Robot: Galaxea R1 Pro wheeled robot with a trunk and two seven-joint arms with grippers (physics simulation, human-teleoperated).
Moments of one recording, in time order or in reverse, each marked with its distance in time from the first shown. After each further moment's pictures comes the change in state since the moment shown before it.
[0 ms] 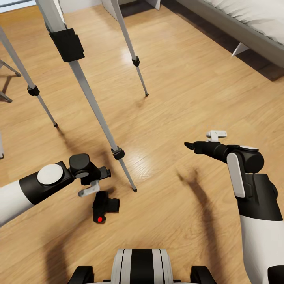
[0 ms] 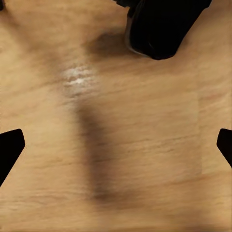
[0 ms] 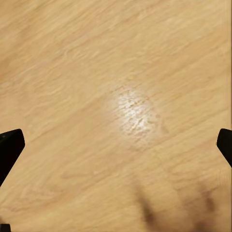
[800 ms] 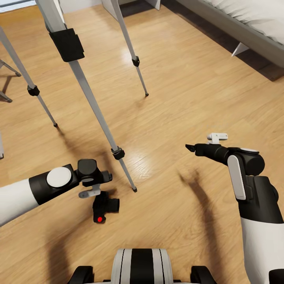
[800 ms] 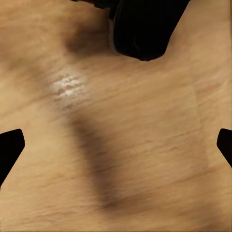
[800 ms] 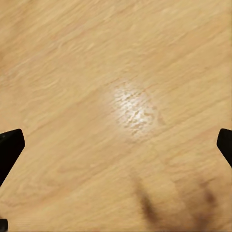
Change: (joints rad) left arm -0.041 -0.029 -0.149 0.055 -0.048 -0.018 0.037; right arm 0.021 -0.002 -0.012 0.000 0.000 0.000 -0.002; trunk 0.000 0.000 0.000
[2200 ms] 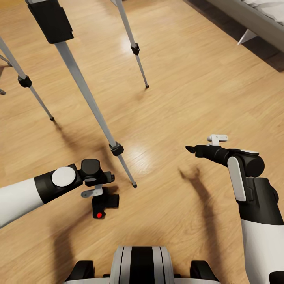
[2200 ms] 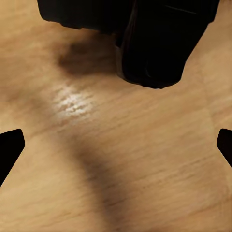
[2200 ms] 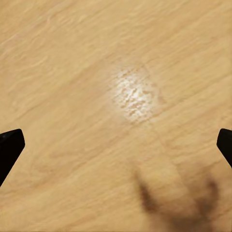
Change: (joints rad) left arm -0.006 -0.033 -0.014 0.042 -0.010 -0.036 0.021; right arm 0.012 0.001 -0.004 0.000 -0.001 0.000 0.000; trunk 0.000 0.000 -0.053
